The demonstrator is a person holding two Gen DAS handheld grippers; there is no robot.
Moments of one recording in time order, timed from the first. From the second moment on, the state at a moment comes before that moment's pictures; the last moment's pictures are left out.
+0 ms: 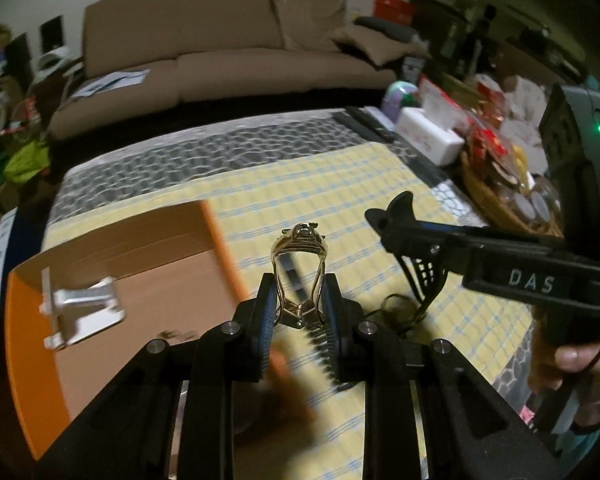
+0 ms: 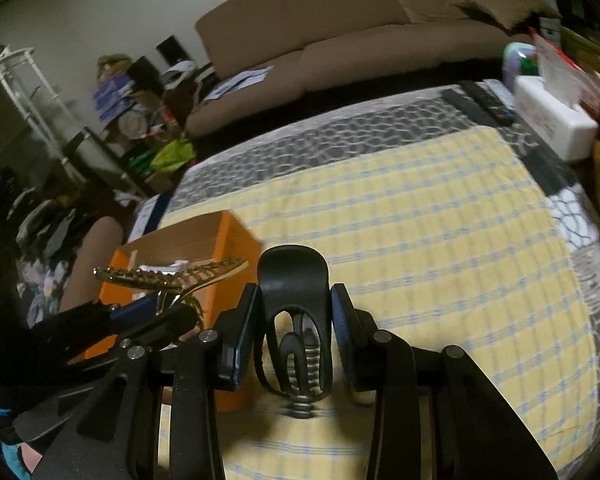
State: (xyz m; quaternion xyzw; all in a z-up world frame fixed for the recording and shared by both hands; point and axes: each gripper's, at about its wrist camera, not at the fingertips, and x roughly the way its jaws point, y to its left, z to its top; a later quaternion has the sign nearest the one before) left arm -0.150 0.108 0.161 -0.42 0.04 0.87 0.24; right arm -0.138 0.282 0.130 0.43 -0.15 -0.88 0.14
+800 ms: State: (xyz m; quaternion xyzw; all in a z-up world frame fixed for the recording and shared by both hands) left arm -0.135 -0.072 0.090 -0.49 0.02 0.86 0.13; right arm -0.148 0.083 0.094 0.48 -0.11 -0.83 0.26
